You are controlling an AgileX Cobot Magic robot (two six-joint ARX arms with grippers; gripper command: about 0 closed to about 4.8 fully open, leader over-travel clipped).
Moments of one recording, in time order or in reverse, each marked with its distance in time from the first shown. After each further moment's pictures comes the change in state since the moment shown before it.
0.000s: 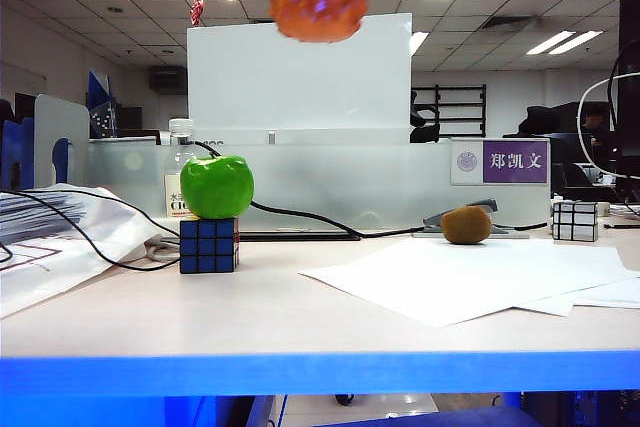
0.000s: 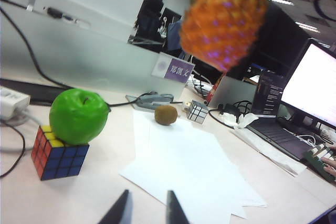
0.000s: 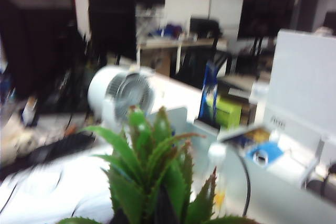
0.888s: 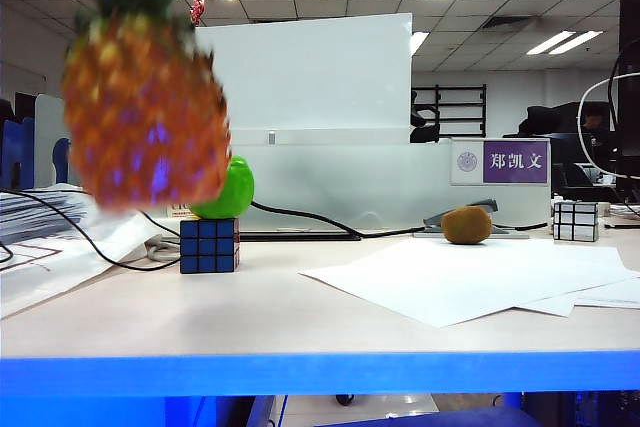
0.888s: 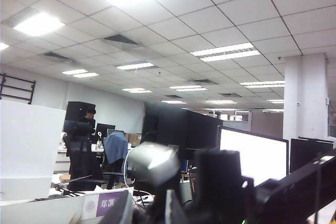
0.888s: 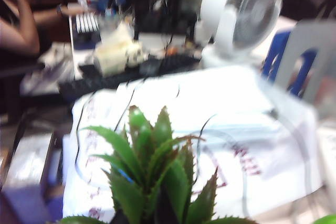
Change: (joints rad) left arm 0.000 0.000 0.190 0.428 0.070 -0.163; right arm 0.425 0.092 -0.355 0.209 0.160 -0.081
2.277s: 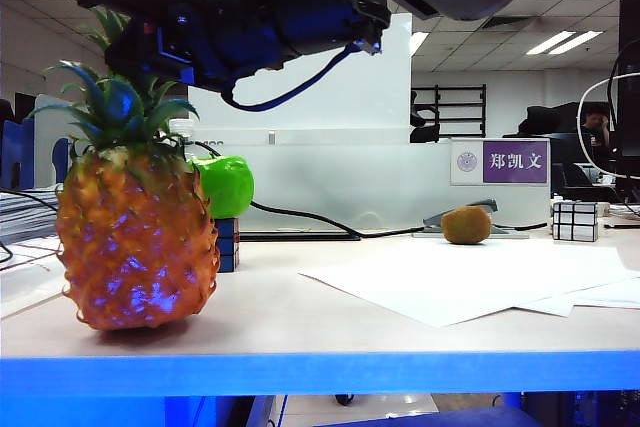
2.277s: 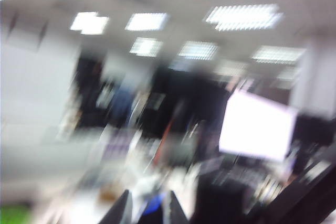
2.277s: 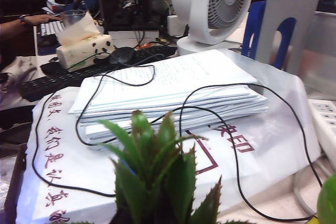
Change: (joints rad) left arm 0.000 0.000 0.051 -0.327 0.035 0.070; right arm 0.023 0.220 -0.159 0.438 0.146 0.071
